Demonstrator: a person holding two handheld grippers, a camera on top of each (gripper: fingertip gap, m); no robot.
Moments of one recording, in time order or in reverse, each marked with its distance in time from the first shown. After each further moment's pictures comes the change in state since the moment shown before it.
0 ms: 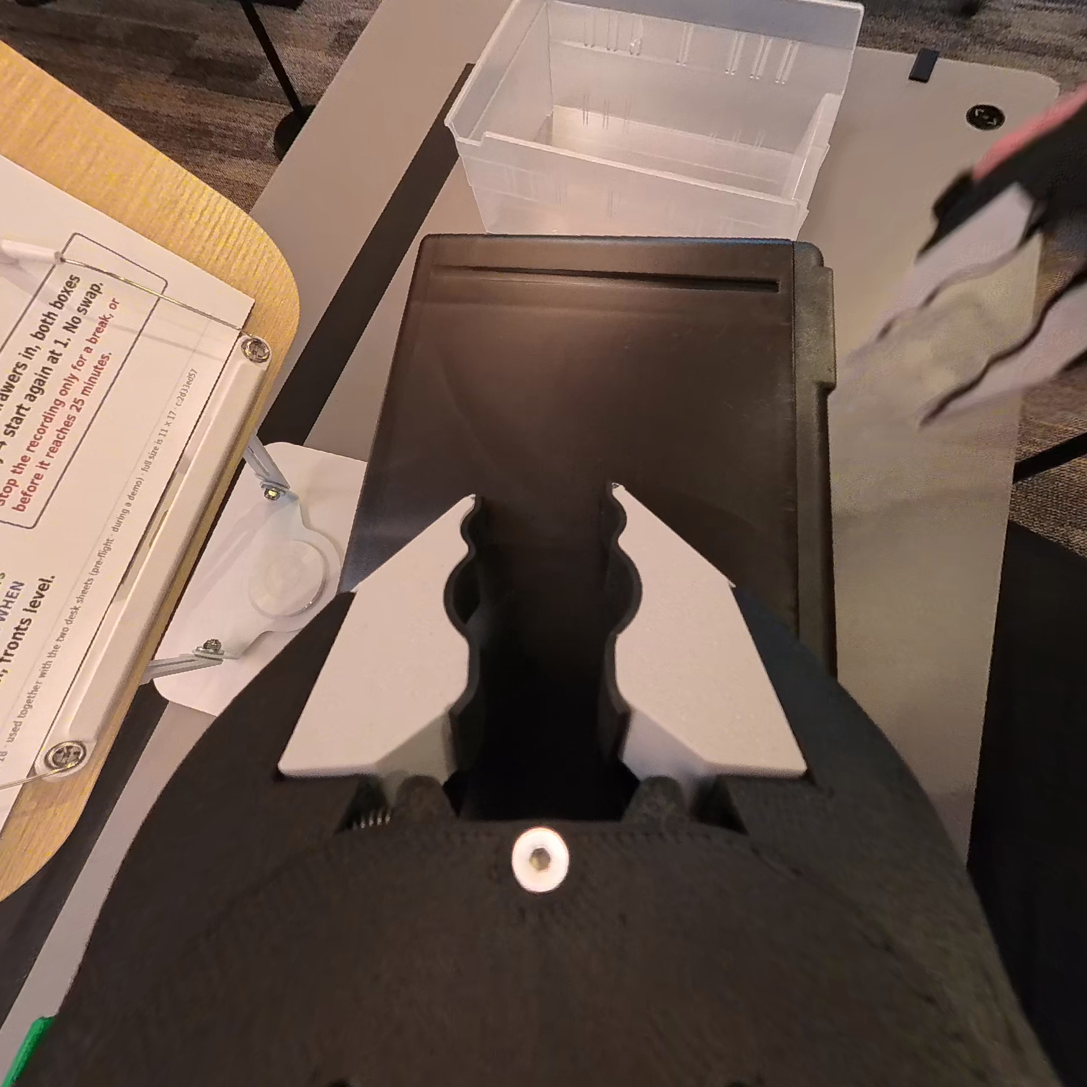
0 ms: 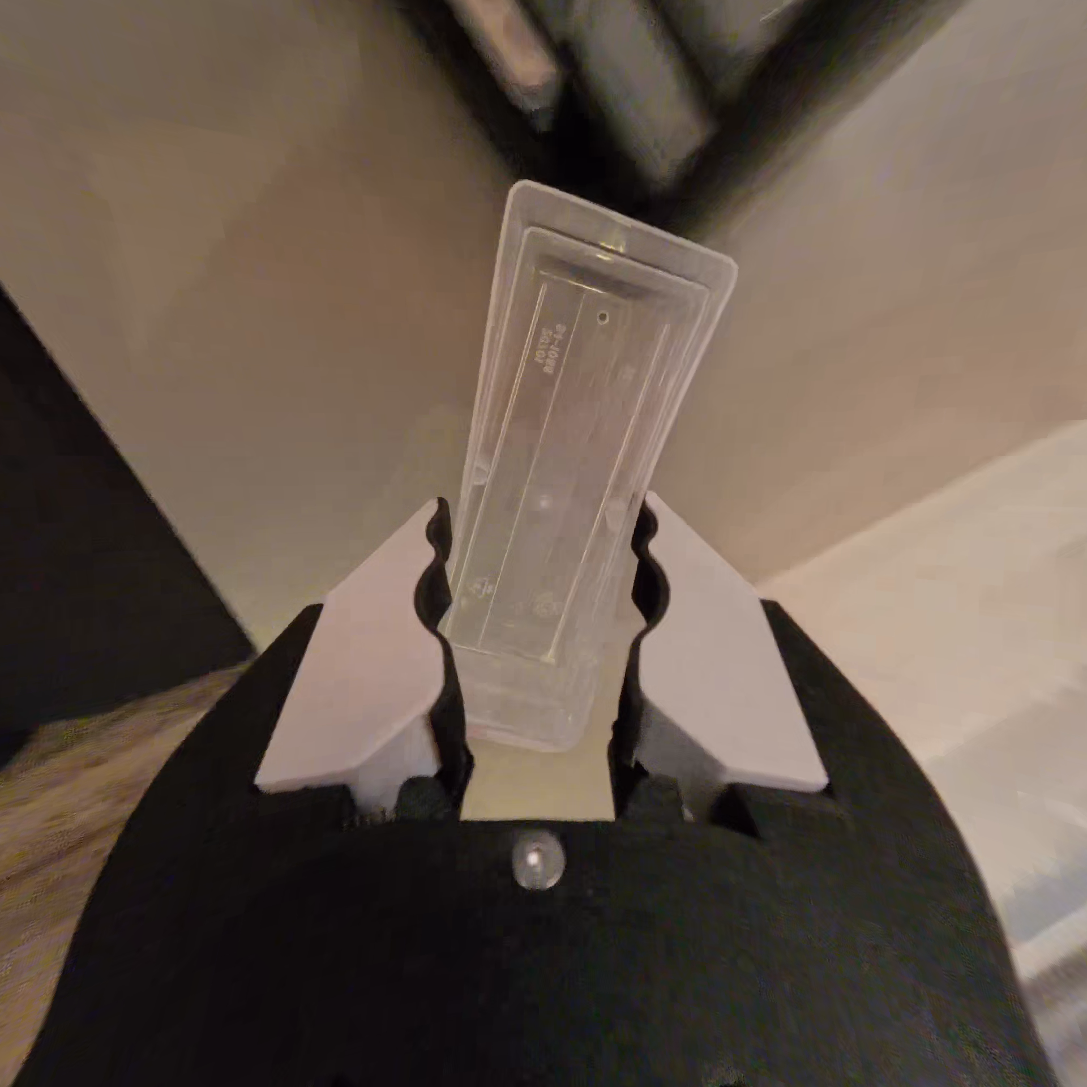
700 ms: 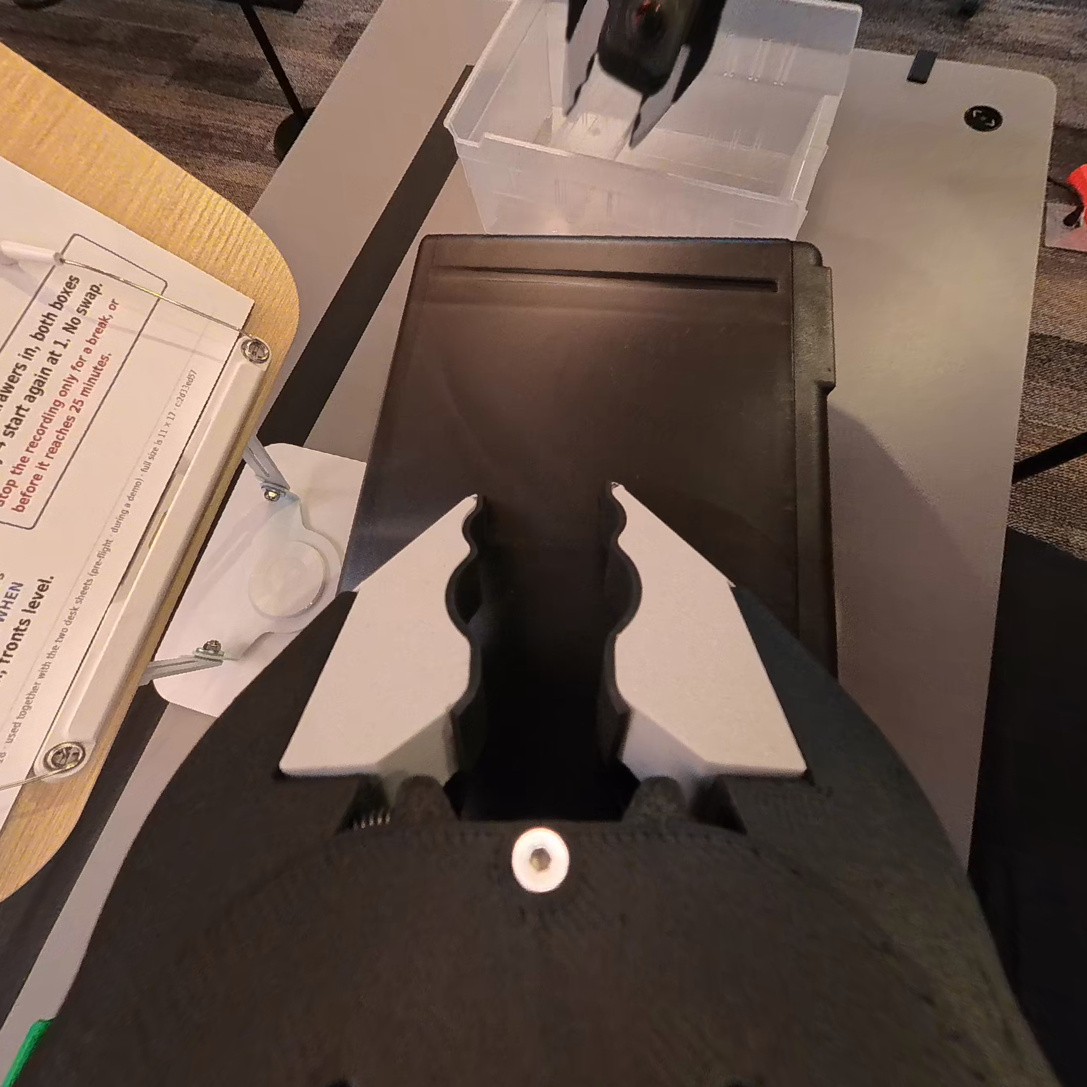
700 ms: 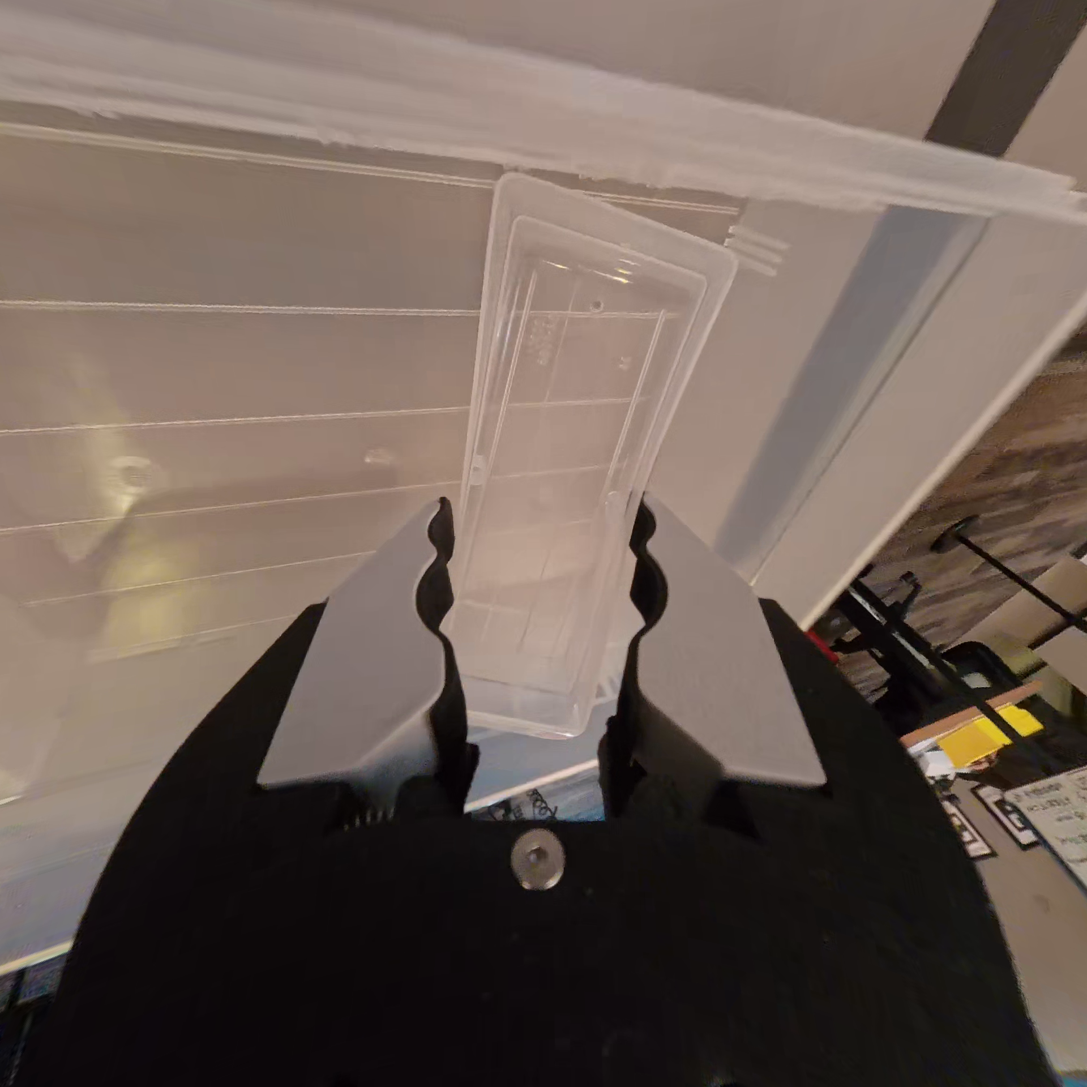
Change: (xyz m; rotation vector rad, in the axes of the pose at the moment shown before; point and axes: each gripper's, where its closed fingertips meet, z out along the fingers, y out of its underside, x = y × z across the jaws) left arm 0.000 0.000 0.000 0.002 0.001 0.001; right arm 0.319 0.099 0.046 -0.485 0.157 -0.587
